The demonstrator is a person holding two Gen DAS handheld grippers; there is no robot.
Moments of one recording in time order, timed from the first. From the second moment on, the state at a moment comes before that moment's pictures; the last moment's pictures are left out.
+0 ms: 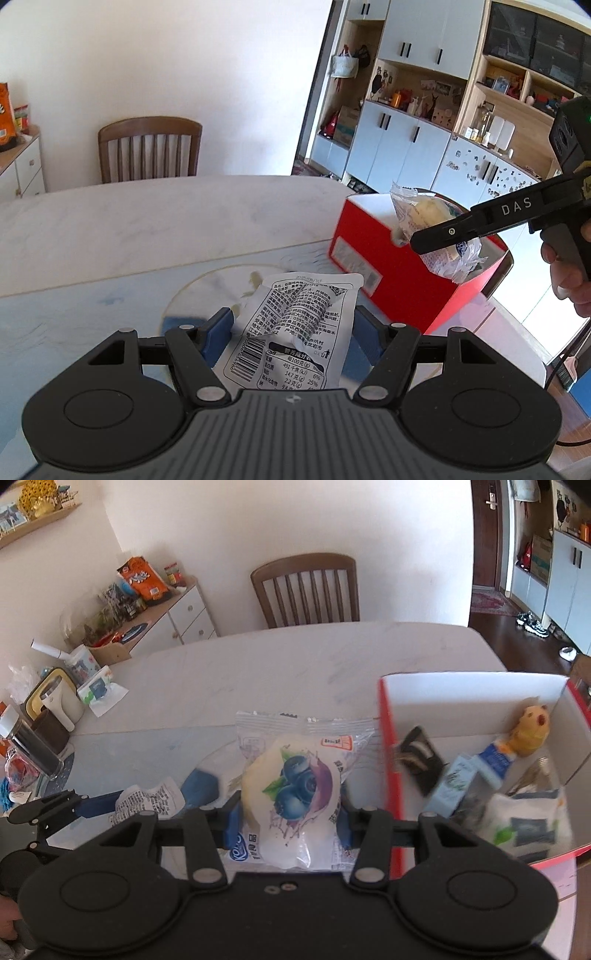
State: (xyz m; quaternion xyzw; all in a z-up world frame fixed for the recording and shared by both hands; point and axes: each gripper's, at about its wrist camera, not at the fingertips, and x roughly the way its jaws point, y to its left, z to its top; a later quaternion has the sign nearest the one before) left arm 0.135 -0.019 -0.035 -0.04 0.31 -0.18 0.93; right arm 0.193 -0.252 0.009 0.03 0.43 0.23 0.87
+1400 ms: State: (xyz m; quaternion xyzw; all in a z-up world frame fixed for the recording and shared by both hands) left arm 0.282 -0.280 -0.028 0.12 0.32 -0.25 0.90; right arm 0.255 -0.453 -0.024 0.02 0.44 0.13 0.89
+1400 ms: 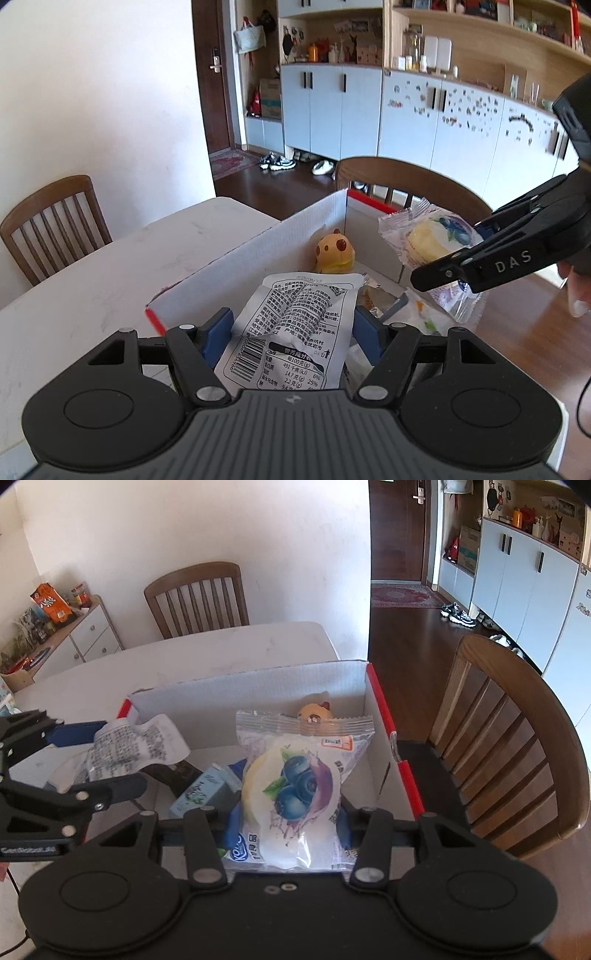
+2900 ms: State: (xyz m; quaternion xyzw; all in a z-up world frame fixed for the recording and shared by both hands) left arm 0.349 -0.311 -0.078 0.14 0.48 -0.23 0.84; right arm 0.323 -0.449 -0.082 -0.02 0.50 0.15 0.85
